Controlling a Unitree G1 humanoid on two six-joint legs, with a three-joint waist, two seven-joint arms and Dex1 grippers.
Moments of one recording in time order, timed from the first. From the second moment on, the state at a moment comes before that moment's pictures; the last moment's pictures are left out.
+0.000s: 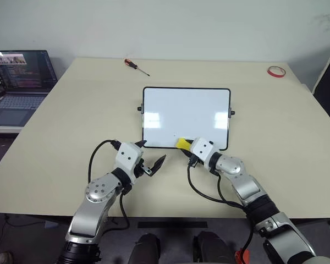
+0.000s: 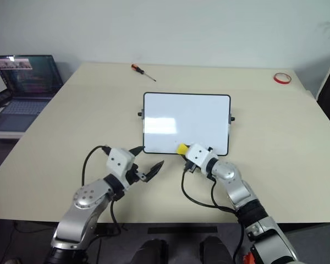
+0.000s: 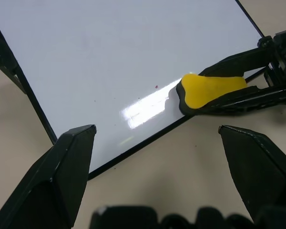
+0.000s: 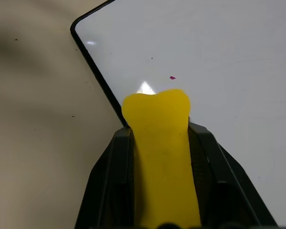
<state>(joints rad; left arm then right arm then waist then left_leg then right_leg) -0.05 0.38 -0.05 -0.30 -0.15 0.28 -0.50 -0.49 -0.27 0.33 0.33 -0.18 -0.04 0.52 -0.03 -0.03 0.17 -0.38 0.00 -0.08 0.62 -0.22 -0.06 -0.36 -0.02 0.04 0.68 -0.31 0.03</state>
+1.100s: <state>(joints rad) -0.05 0.38 -0.06 -0.28 -0.15 0.27 -0.49 -0.64 -0.21 0.38 0.48 -0.26 -0.10 0.36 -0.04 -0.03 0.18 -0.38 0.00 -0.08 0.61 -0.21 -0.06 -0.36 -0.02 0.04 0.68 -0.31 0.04</state>
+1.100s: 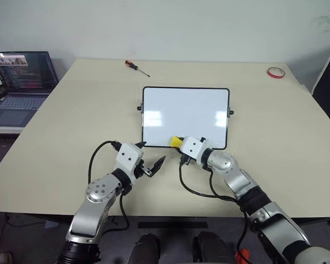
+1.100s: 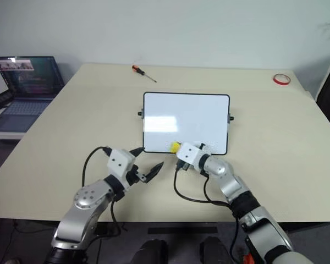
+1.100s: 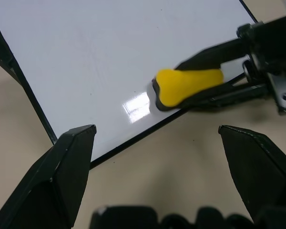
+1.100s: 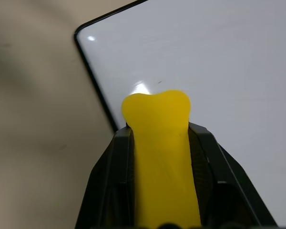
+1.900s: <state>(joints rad) -0.09 0.38 -0.06 -0.27 -0.15 0.27 -0.50 -0.36 -0.27 0.25 -0.03 -0.05 0.23 0.51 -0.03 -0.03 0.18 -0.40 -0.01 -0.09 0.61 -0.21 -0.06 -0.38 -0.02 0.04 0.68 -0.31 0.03</state>
